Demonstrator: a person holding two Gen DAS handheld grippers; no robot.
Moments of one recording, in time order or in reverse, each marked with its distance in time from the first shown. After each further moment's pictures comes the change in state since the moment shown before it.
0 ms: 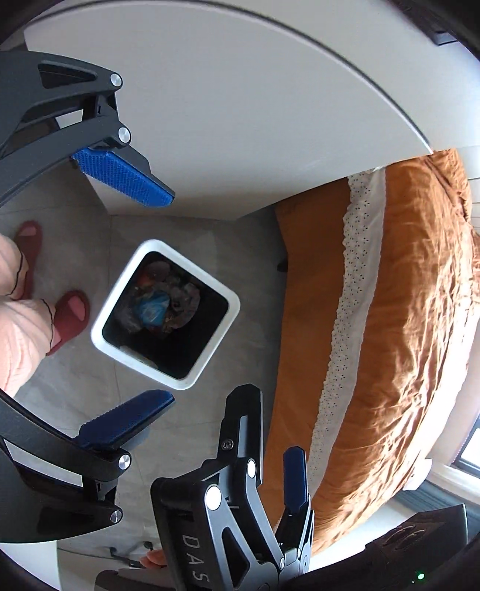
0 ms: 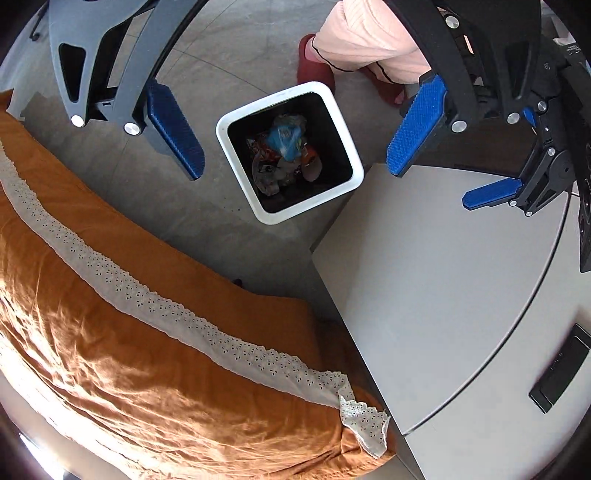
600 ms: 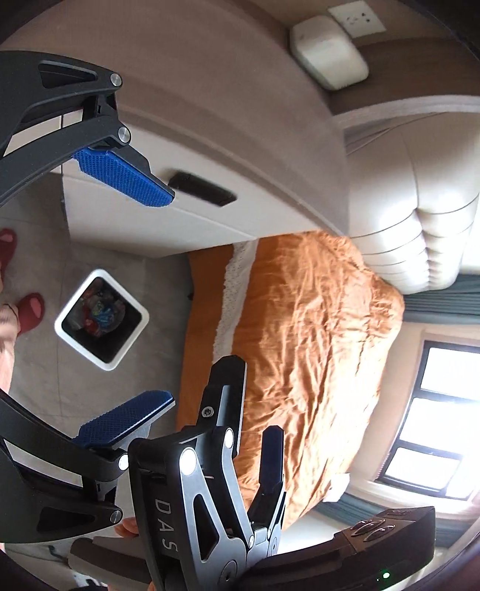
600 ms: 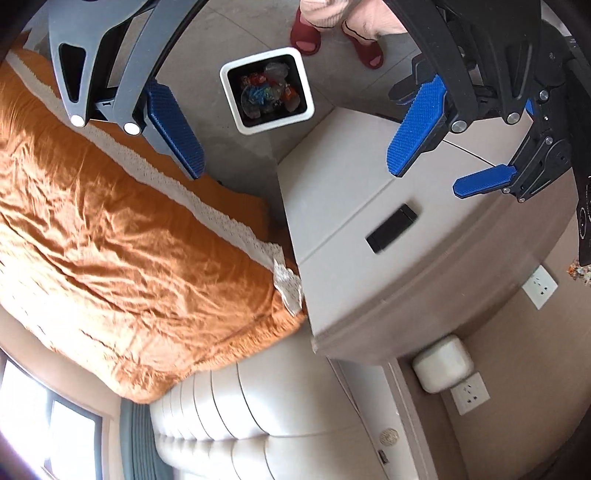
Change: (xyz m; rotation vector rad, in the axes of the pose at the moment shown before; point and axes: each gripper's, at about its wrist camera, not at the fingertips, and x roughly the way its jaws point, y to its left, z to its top) left arm -0.236 -0.012 0.050 -0.107 -0.315 0.139; right arm -0.213 0.071 0.067 -0.172 -0.310 0.094
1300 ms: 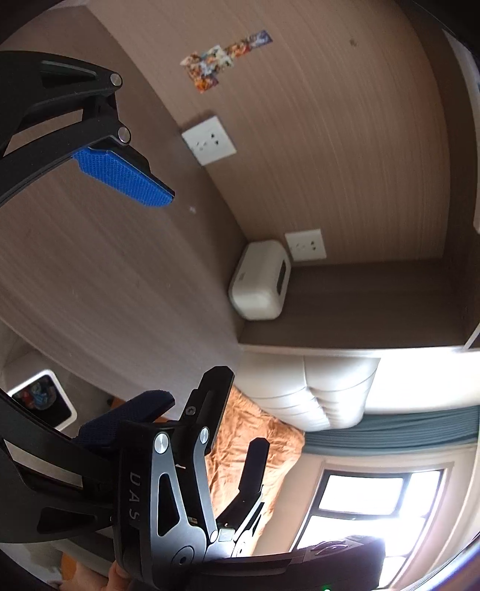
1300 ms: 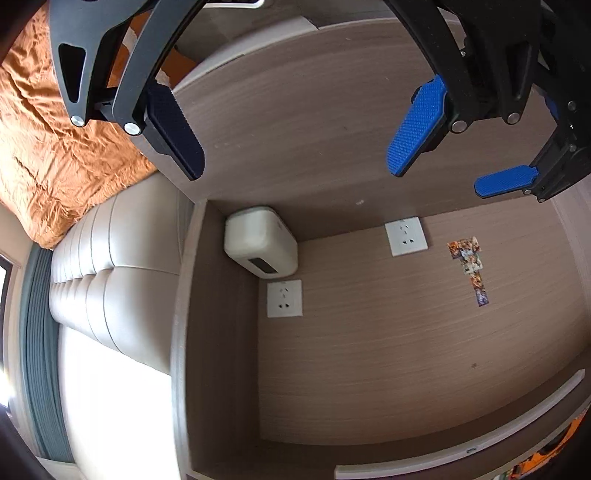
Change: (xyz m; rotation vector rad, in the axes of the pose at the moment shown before) left arm -0.227 0.136 -0.012 -0.267 -0.298 0.469; right arm -0.081 0.220 0.089 -0.376 -0.350 0.279
